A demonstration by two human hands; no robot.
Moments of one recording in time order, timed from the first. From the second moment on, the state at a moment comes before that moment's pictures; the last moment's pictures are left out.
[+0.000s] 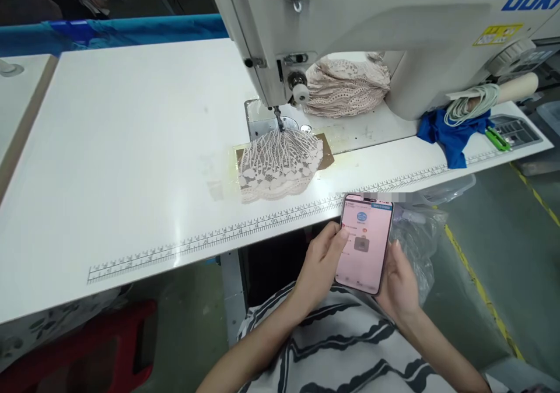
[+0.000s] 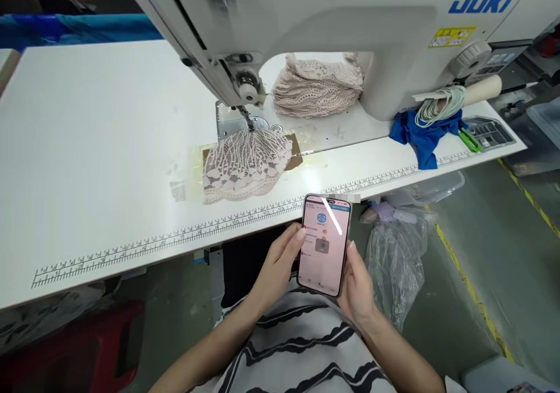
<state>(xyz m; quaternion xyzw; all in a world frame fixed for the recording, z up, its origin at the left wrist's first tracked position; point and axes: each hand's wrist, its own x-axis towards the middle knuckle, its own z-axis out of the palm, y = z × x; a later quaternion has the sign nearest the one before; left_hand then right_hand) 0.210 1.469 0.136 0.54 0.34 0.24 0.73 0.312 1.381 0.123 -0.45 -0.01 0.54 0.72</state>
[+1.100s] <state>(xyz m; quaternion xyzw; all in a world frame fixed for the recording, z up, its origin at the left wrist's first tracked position) 0.195 1.465 0.133 0.48 0.15 0.11 0.86 0.320 1.381 0.120 -0.50 -0.07 0.48 0.72</state>
